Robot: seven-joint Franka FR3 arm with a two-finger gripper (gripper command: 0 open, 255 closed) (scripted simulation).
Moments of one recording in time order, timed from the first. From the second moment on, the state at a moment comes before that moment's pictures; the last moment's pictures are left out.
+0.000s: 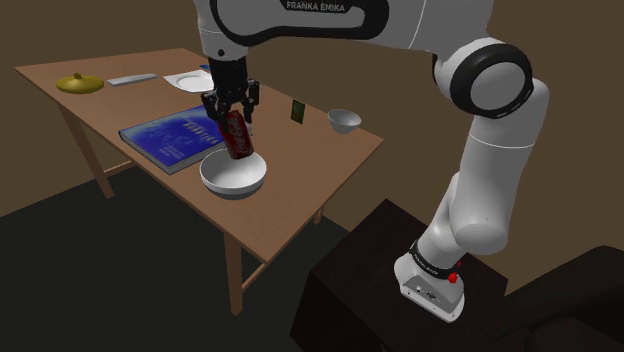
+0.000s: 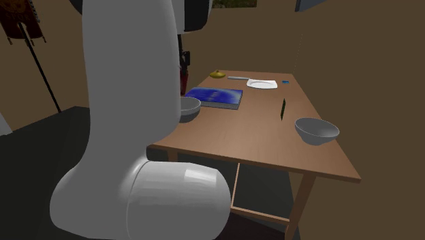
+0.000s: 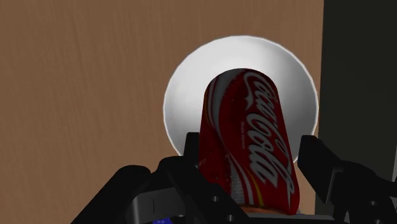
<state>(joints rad) 0.35 0.28 0.21 -1.41 -0.12 1.60 0.52</state>
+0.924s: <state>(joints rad) 0.34 0.27 0.21 -1.57 -0.12 1.75 0.53</state>
